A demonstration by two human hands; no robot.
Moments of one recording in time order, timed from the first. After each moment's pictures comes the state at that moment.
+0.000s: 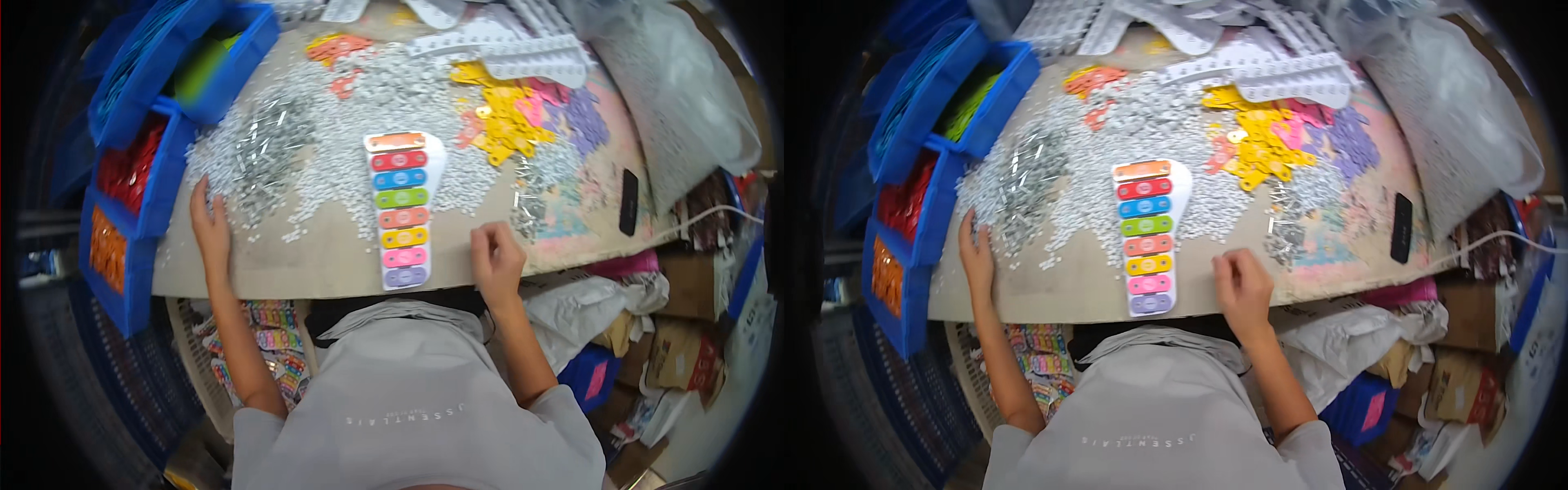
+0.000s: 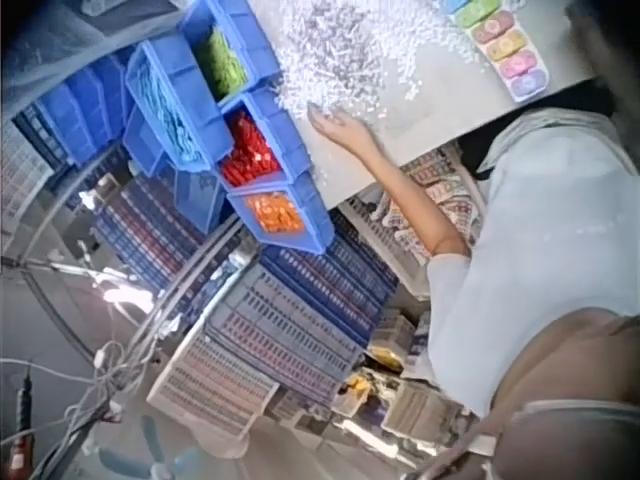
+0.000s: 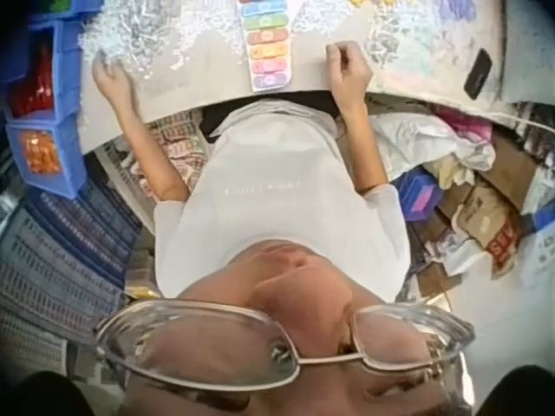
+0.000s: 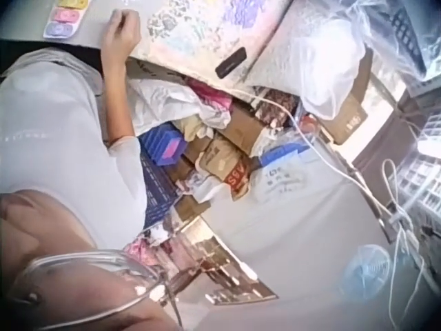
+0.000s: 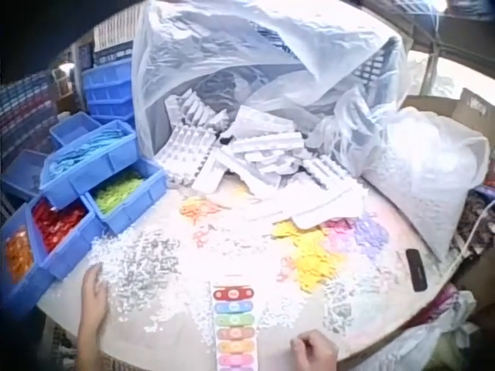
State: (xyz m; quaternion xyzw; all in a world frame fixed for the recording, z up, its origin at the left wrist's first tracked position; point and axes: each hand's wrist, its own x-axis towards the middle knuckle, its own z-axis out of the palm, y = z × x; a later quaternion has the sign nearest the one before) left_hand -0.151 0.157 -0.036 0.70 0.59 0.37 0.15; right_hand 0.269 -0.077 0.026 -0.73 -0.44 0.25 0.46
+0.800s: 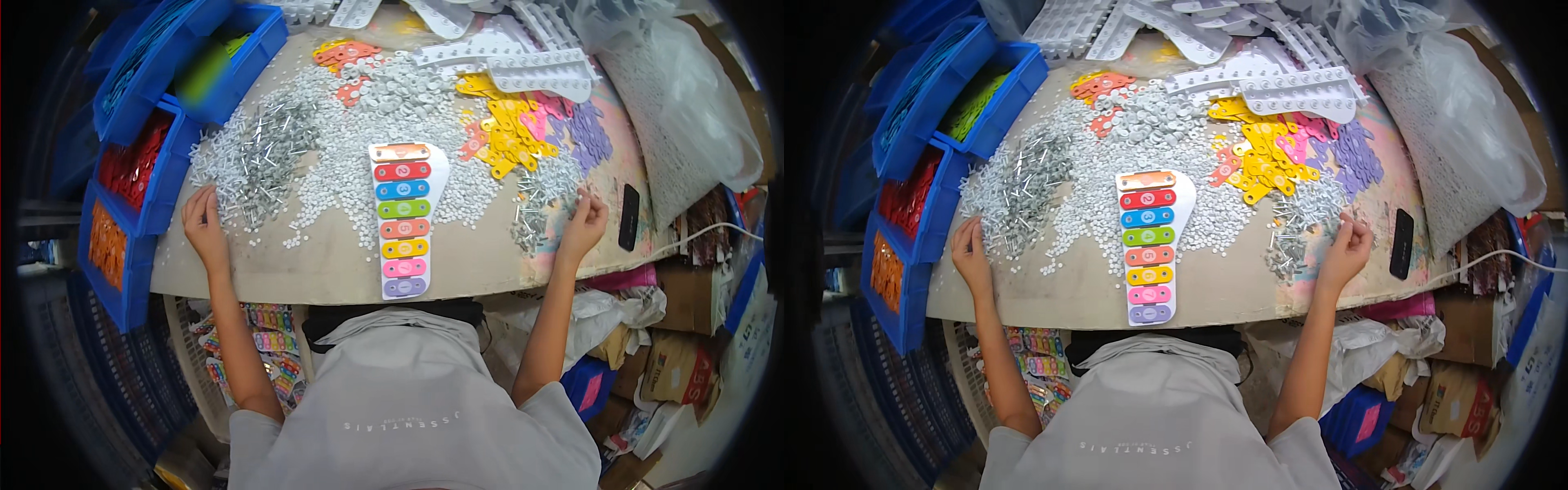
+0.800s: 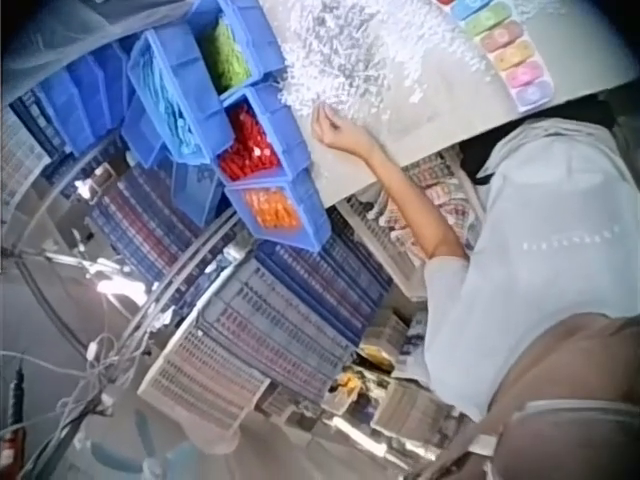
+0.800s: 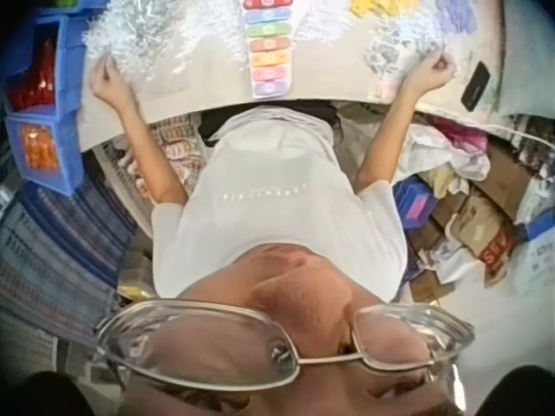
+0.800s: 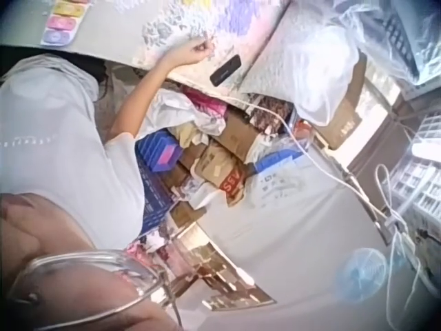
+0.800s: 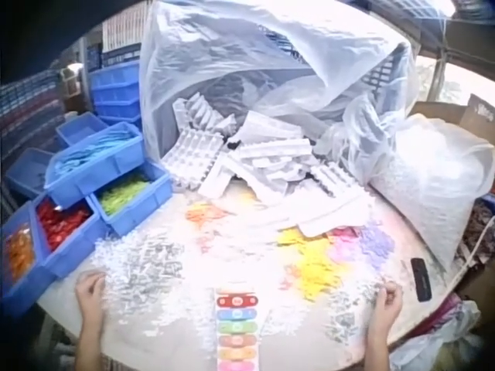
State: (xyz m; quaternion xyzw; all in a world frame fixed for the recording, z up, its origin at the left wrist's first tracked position) left_hand -0.128 0.153 -0.015 0.67 0.59 0.44 0.09; right_hand 0.451 -0.068 -0.022 -0.75 -0.30 -0.04 0.58
